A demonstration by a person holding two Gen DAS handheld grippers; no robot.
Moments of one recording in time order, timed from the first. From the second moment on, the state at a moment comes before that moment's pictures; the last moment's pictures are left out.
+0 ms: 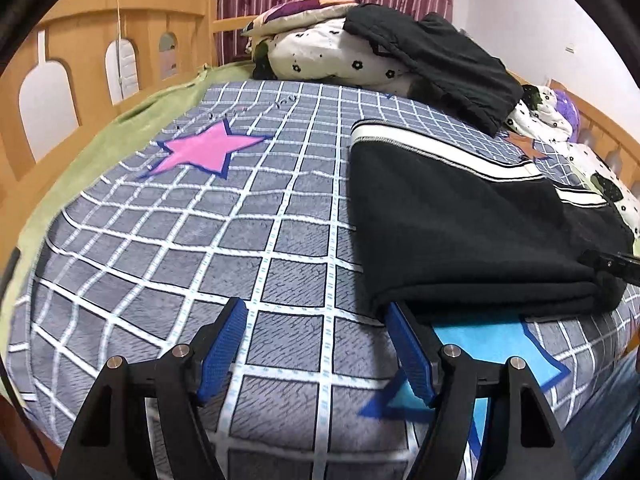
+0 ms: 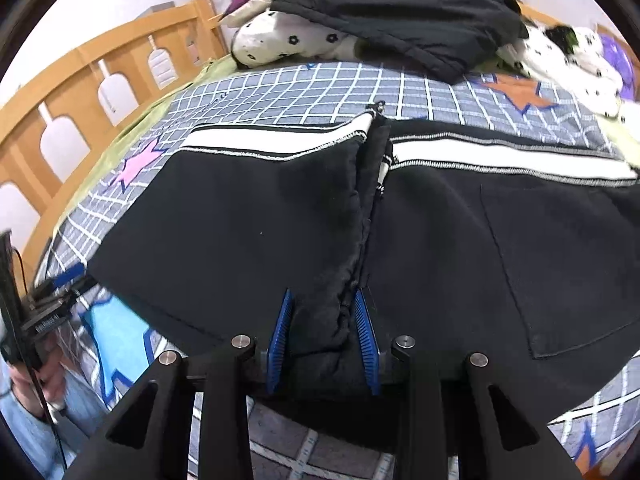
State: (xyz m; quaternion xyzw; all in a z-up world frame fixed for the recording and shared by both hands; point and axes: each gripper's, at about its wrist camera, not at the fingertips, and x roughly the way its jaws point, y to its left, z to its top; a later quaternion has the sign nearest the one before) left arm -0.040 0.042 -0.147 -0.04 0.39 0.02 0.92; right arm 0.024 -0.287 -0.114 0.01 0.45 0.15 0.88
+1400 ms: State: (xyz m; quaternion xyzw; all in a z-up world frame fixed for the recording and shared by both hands) left arm 0.114 0.028 -0.141 -0.08 0.43 -0.07 0.90; right arm 0.168 -0.289 -0.138 -0.01 0.48 0.15 0.86
